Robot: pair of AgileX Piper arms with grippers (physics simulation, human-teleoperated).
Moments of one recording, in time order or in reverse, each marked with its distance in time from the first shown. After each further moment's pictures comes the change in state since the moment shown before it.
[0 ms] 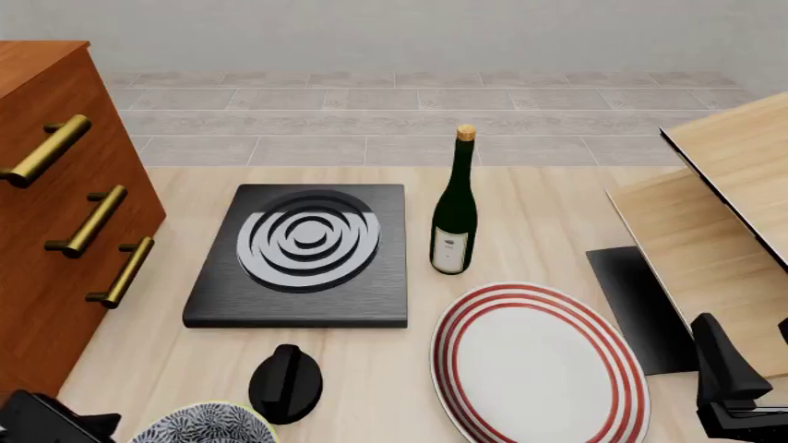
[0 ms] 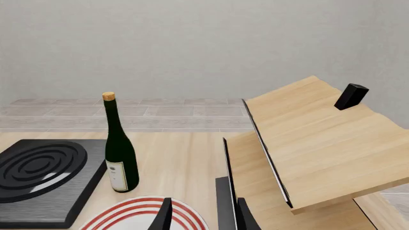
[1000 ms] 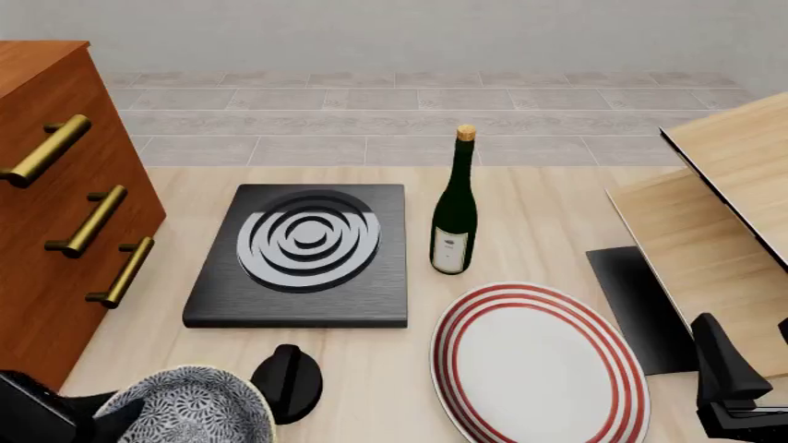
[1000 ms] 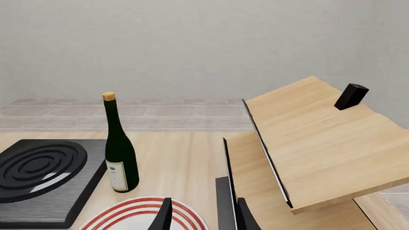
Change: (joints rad) left arm 0.058 -0.049 -0.067 -0.046 0.093; right arm 0.000 0.000 0.000 0.000 0.000
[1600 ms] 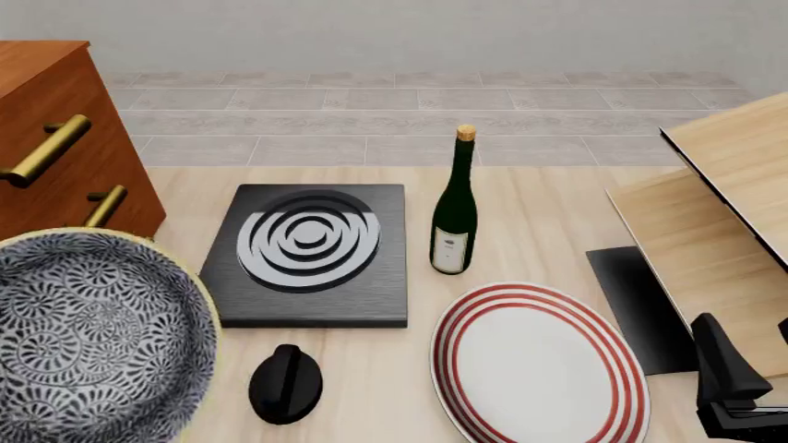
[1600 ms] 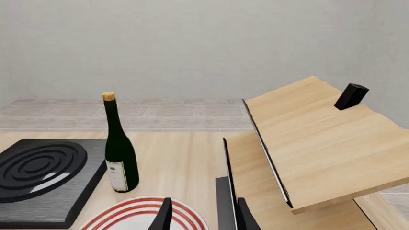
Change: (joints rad) left arm 0.089 -0.127 -0.446 0.164 -0.034; right arm 0.000 0.000 0.000 0.000 0.000
